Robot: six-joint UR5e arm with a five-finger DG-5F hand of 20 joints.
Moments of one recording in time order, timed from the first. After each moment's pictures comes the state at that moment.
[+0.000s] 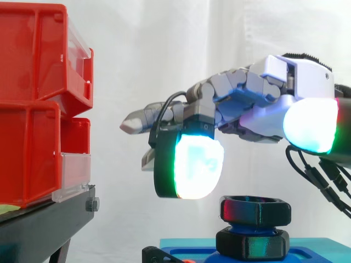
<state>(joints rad) -0.05 -2.37 -1.09 -2.55 -2.19 -1.29</state>
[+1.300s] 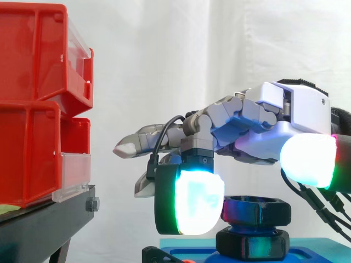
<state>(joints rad) -0.05 -2.41 -1.09 -2.48 -2.21 -1.27</state>
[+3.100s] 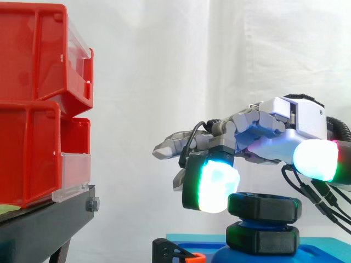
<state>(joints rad) -0.16 -2.41 -1.09 -2.44 -2.36 -1.19</state>
